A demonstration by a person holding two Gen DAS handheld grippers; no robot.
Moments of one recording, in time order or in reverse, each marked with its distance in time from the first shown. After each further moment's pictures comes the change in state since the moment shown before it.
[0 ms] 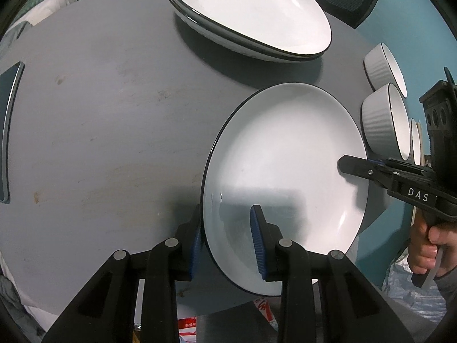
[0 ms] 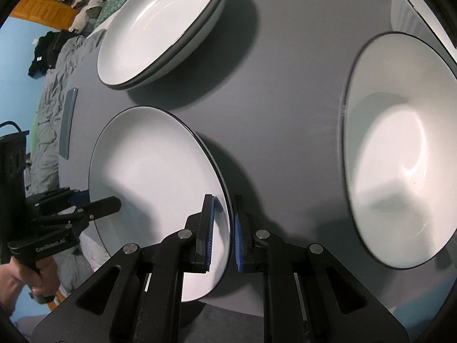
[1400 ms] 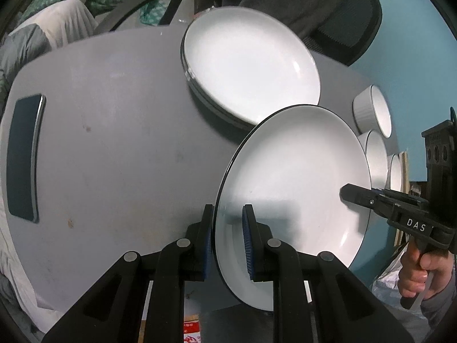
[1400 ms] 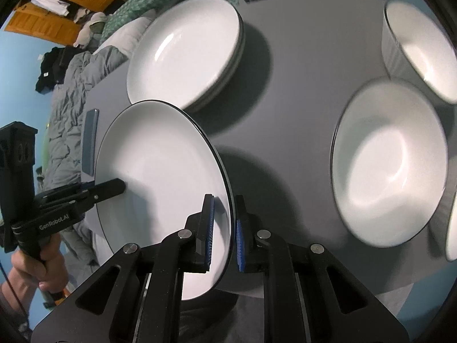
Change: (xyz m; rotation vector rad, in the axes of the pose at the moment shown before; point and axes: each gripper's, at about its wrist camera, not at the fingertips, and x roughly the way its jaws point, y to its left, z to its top) left arm -0.067 0.011 0.022 -0.039 -0.075 -0.031; right arm -0.034 0.020 0.024 0.045 -0.047 0.047
